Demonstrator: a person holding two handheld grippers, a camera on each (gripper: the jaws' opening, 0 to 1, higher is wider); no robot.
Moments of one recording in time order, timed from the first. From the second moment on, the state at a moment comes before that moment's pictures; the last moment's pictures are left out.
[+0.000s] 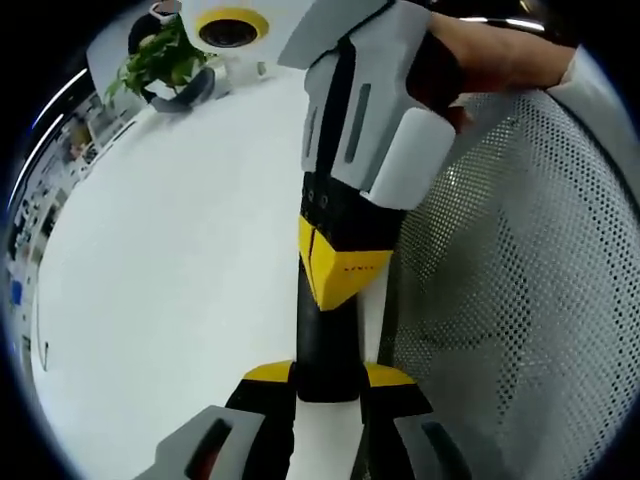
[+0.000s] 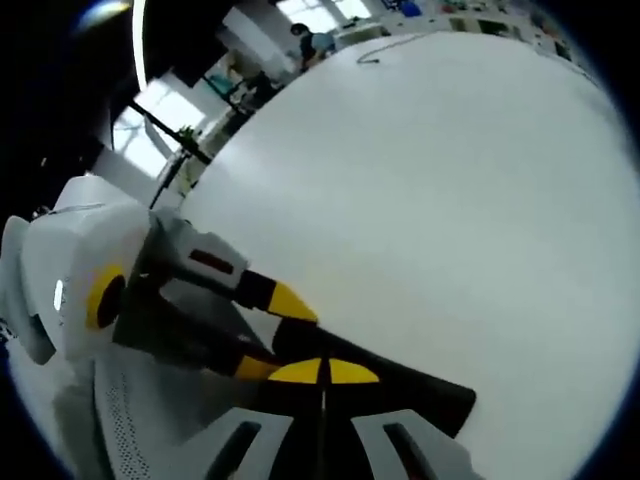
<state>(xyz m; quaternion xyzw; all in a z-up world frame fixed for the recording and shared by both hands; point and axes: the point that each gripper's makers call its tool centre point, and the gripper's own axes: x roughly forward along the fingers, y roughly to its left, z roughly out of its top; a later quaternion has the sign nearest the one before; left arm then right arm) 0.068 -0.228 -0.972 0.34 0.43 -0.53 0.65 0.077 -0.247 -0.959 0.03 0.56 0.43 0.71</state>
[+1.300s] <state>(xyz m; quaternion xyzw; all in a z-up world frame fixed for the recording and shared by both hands) 0.069 -0.227 -0.973 0.32 0.40 -0.55 0.66 0.081 -0.247 -0.963 0.04 0.58 0.28 0.76</state>
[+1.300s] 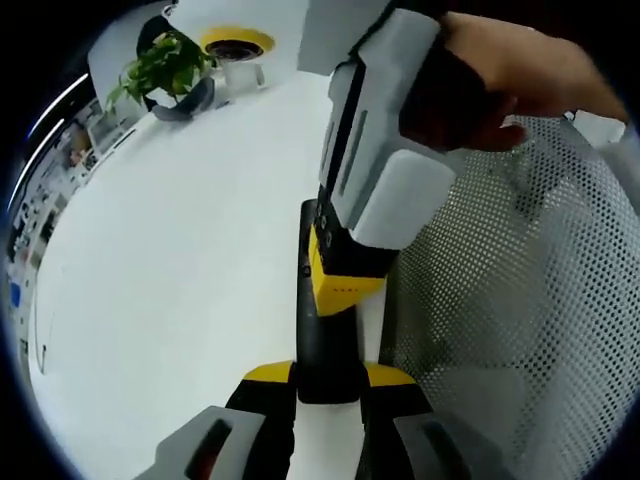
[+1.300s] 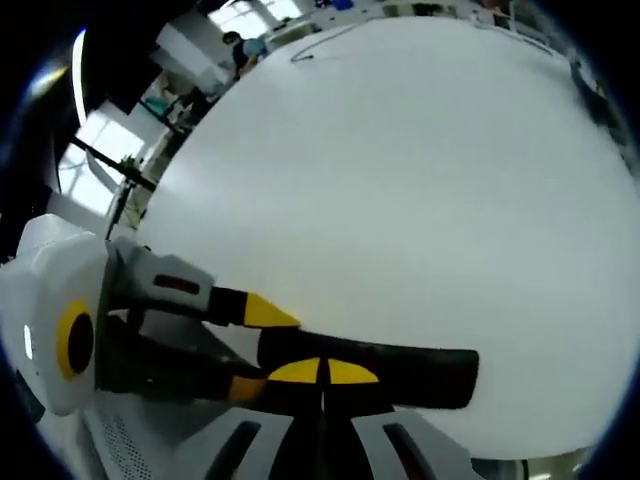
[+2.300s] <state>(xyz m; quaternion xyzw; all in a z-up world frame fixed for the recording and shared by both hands) 0.067 -0.228 -0.973 0.31 0.40 -0.54 0.67 0.080 -0.252 -0.964 0.11 0.63 0.27 0.72</state>
